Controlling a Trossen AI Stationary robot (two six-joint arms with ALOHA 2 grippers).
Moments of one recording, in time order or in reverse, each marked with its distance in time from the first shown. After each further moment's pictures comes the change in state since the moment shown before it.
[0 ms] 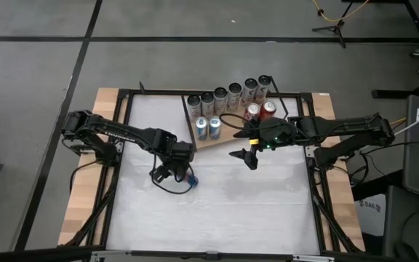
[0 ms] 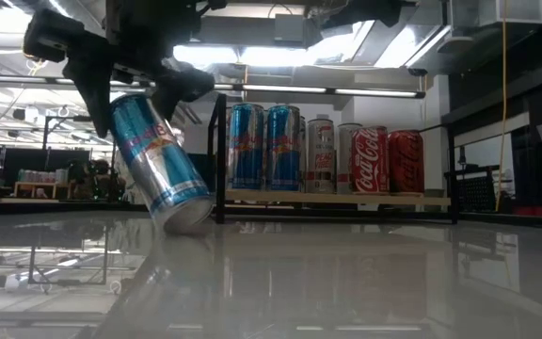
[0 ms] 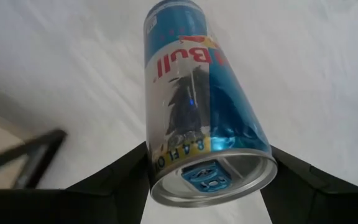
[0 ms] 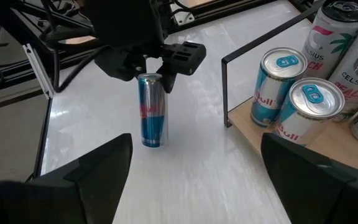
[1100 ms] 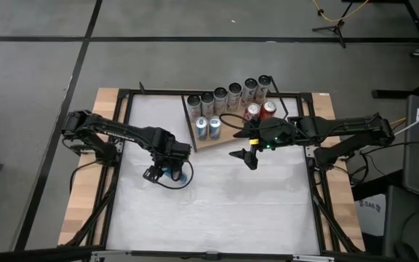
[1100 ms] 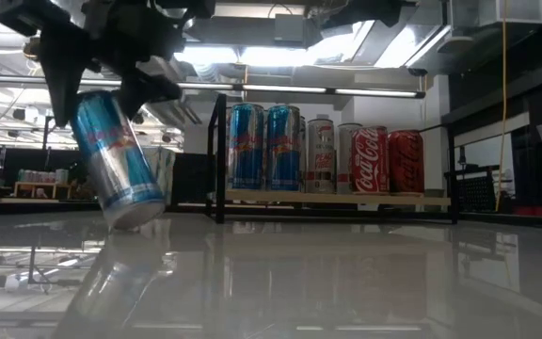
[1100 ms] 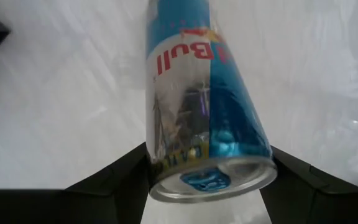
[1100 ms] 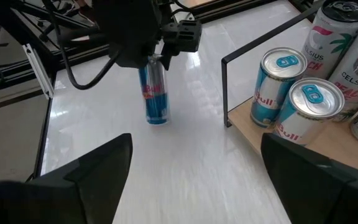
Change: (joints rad) left arm 0.000 -0.001 0.033 -0.235 0.007 -0.262; right arm 0.000 0.000 0.000 0.000 0.000 0.000
